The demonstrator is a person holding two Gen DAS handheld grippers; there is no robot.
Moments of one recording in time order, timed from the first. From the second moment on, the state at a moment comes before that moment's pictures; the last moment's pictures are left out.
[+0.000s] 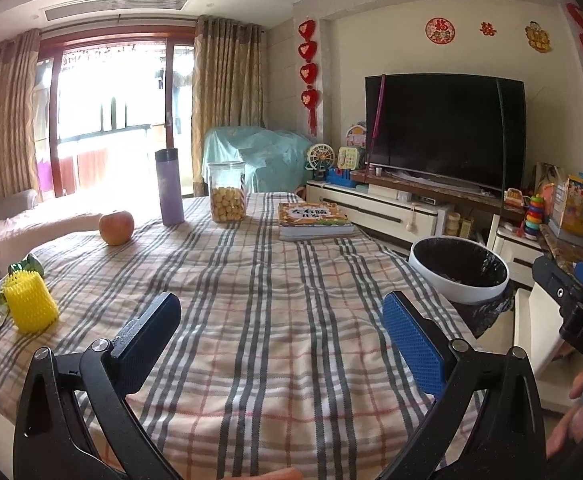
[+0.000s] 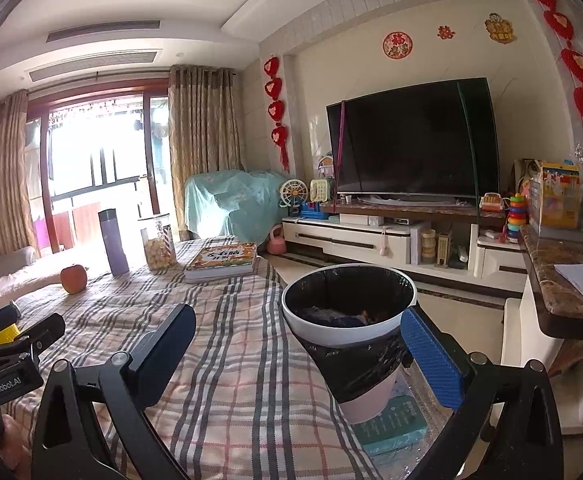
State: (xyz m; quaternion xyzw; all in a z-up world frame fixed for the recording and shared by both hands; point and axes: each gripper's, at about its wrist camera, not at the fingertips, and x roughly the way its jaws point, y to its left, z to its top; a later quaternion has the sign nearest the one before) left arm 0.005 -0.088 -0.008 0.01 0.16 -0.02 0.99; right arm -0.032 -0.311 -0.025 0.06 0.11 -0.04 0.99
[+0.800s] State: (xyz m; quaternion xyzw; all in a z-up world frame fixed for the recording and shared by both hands) left arm 0.000 -0.090 -0.004 0.02 0.15 -0.02 0.99; right arm -0.034 -0.305 -0.025 0.06 0.12 -0.03 0.99
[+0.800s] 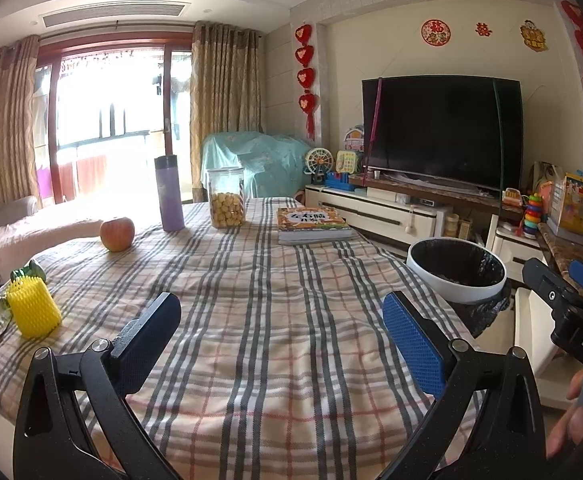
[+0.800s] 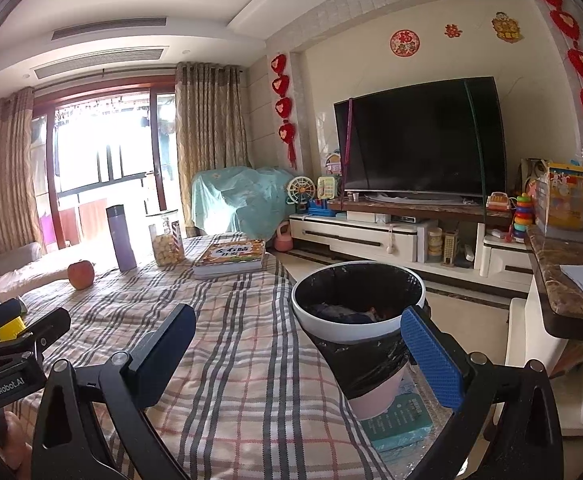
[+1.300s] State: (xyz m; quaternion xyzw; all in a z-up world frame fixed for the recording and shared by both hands) left arm -0.001 -0.090 -0.005 0.02 0.15 -0.02 0.99; right arm -0.034 -0.303 -0.025 0.06 0.12 -0.03 0.99
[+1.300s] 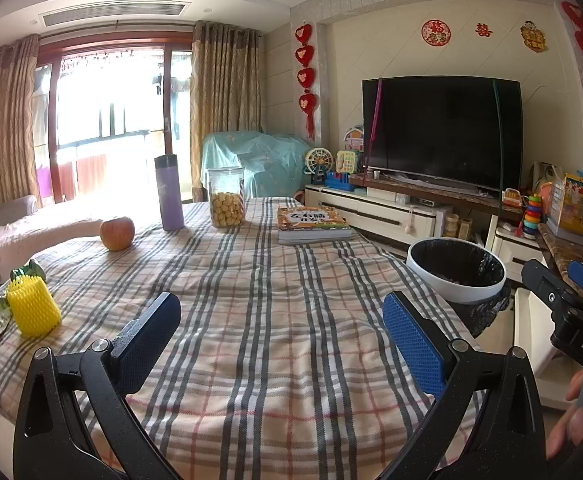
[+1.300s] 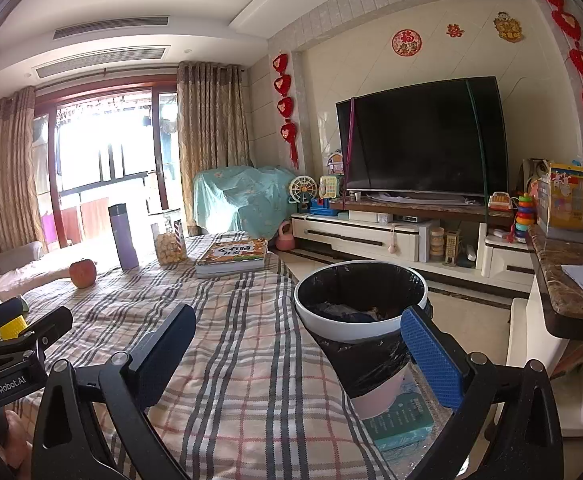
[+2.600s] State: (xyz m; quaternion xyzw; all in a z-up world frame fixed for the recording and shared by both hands) left arm 0.011 -0.093 -0.015 0.03 0.17 -0.03 0.98; right arm -0.024 -0.304 -0.027 0.07 0.14 -0.01 0.99
